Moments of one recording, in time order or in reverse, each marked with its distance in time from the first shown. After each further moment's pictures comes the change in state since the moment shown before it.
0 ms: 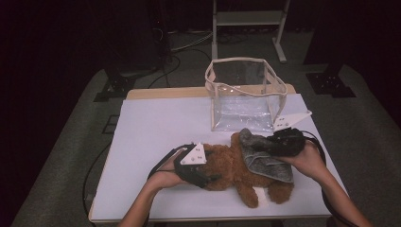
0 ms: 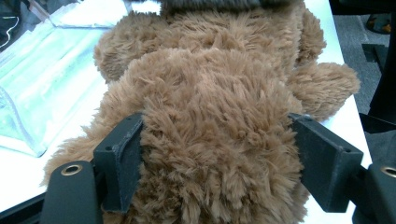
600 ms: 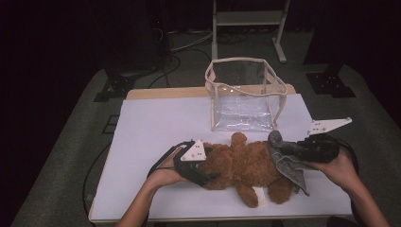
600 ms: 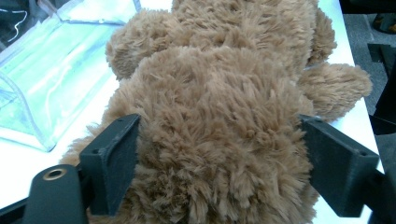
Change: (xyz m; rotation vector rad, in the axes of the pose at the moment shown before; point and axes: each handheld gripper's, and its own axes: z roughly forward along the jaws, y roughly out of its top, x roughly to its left) left arm 0.006 0.001 0.001 0.008 0.012 -0.038; right arm -0.020 -0.055 -0.054 -0.027 -0.062 0.129
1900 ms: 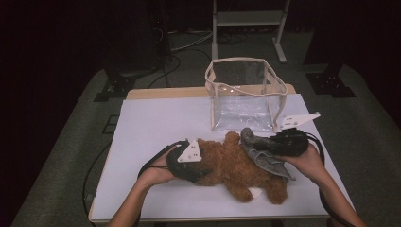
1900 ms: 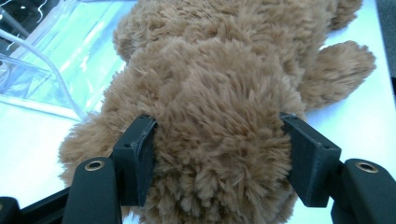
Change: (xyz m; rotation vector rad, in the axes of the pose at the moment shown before) left arm -0.001 0.001 -0.021 0.121 0.063 0.082; right arm 0.018 0.037 0.059 -0.073 0.133 -0.044
